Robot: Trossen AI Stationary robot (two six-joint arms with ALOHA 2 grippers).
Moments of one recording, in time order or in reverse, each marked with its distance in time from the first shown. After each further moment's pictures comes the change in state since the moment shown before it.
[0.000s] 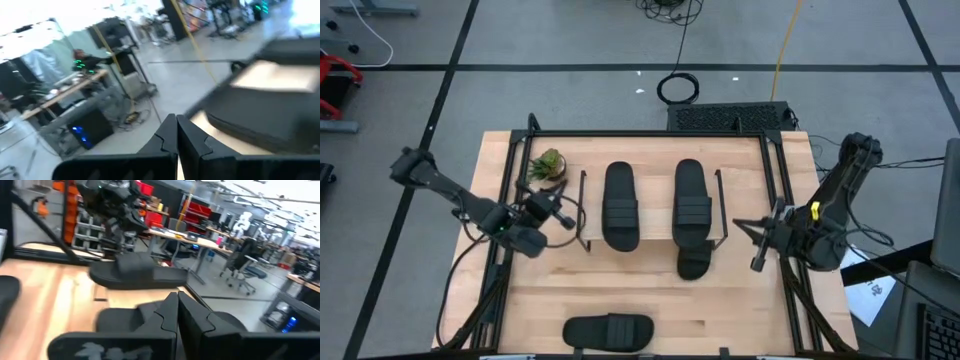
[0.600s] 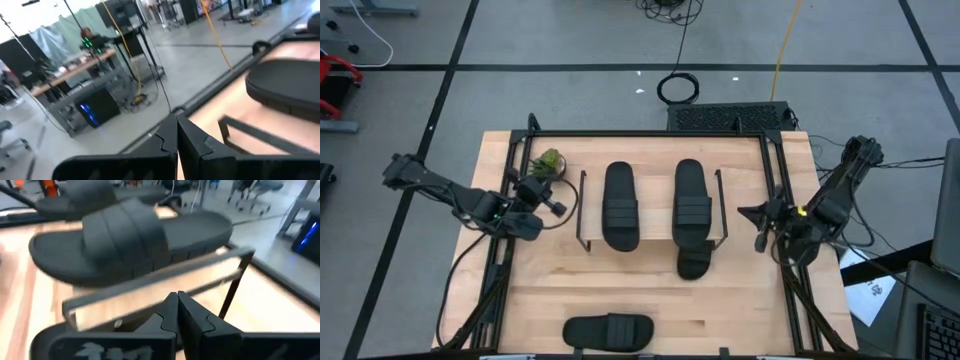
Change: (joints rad) left arm 0.132 -0.179 -0.079 -0.220 0.091 -0.137; right arm -0.104 -0.196 -0.040 -0.938 -0.245 0.983
